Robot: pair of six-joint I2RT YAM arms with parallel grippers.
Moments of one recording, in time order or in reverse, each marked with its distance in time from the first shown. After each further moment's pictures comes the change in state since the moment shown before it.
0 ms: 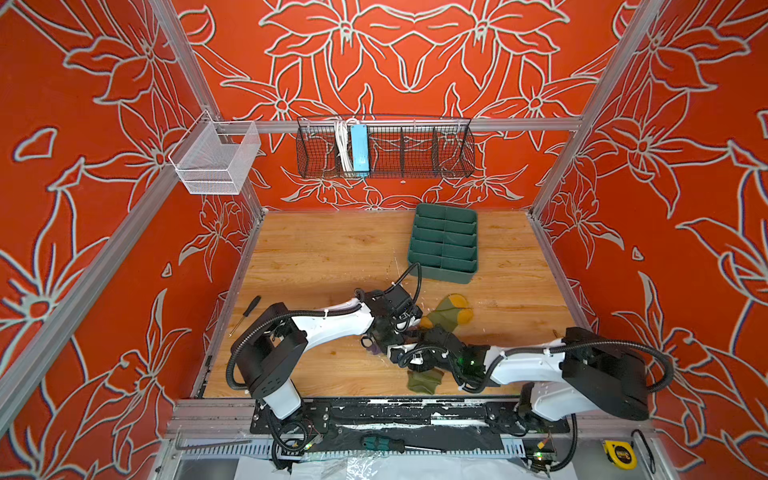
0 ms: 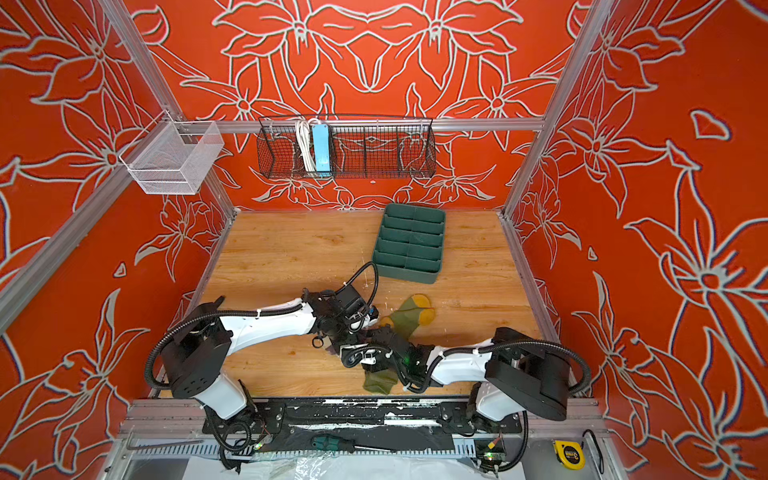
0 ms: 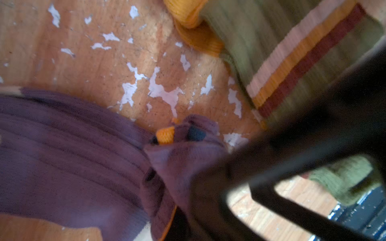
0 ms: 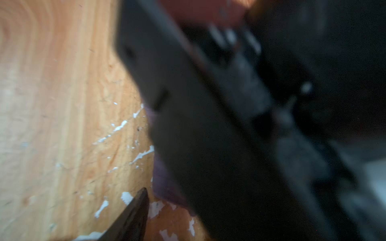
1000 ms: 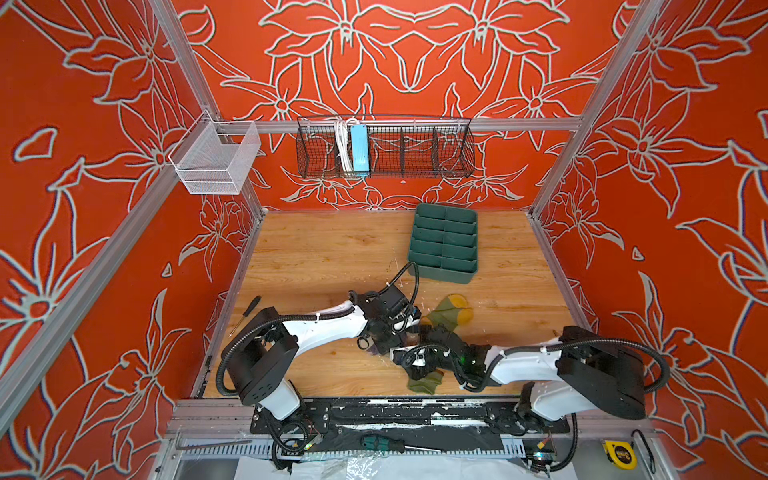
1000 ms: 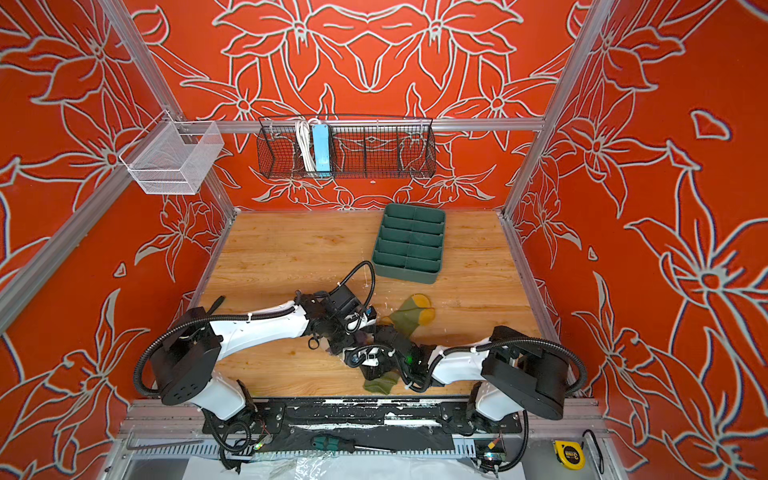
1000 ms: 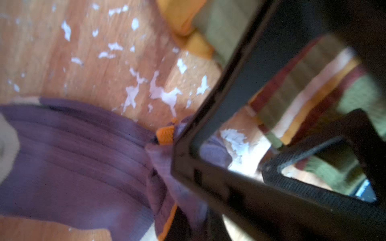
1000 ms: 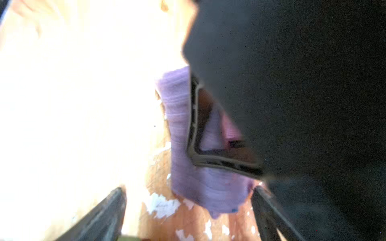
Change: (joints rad) left arm 0.012 -0.059 -0.045 0.047 0.031 0.058; right arm -0.021 -0.011 -0.034 0.007 -0.086 0.019
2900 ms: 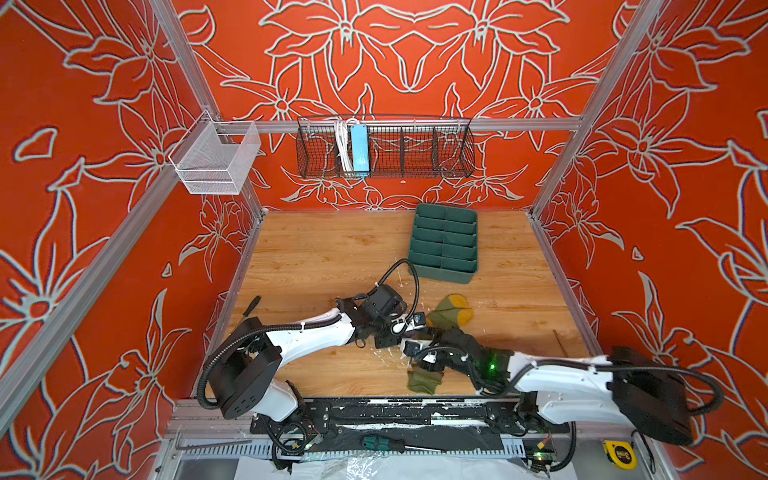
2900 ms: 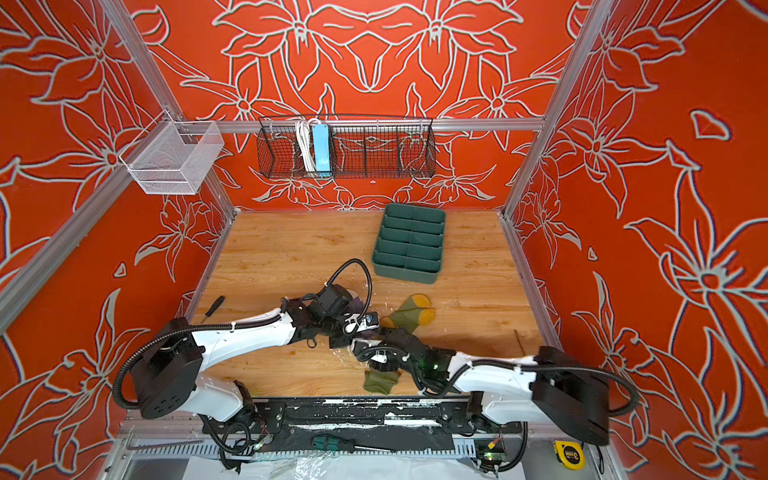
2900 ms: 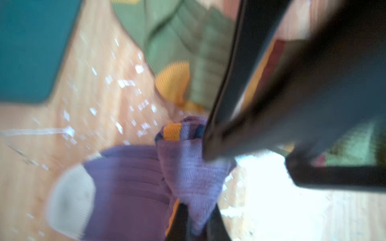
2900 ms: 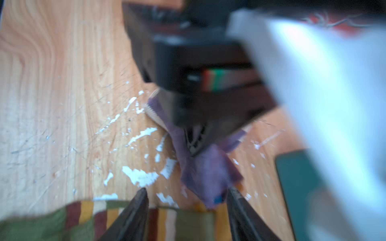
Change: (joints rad) left arm 0.017 -0.109 -0.113 0.286 0.038 0.434; right arm 0.011 -0.361 -0.053 -0.195 0.151 0.165
